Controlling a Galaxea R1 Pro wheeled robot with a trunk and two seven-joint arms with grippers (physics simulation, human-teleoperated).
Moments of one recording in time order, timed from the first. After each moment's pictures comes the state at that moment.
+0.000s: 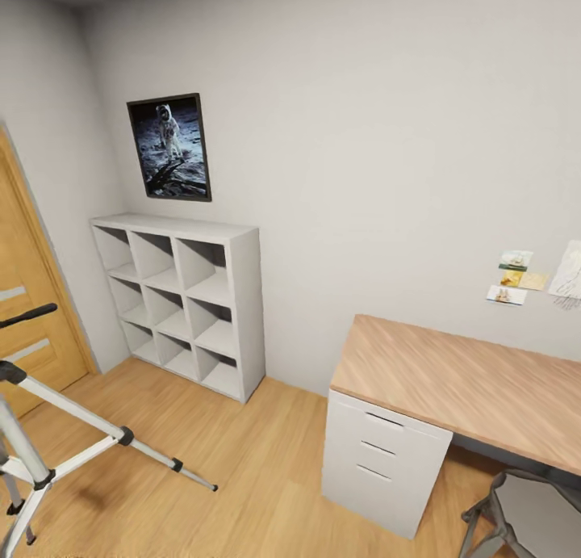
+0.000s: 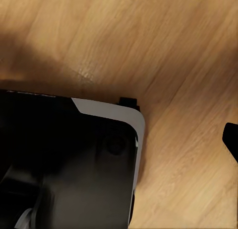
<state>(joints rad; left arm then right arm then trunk) -0.23 -0.03 -0.66 0.00 1.17 -0.04 0.06 -0.26 -0.08 -0.22 0.03 0.31 -0.06 0.16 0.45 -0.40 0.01</state>
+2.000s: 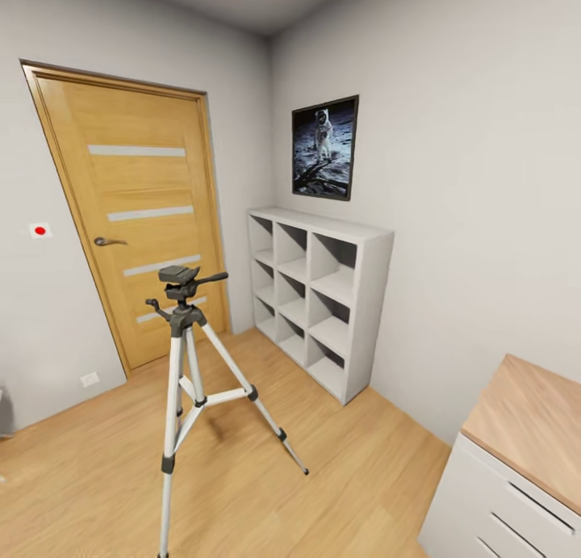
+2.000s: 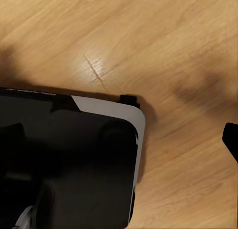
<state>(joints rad) -0.23 -0.03 -0.66 -0.01 1.17 -0.04 0.06 -0.26 -0.08 -0.22 0.03 0.31 -0.05 0.15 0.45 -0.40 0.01</state>
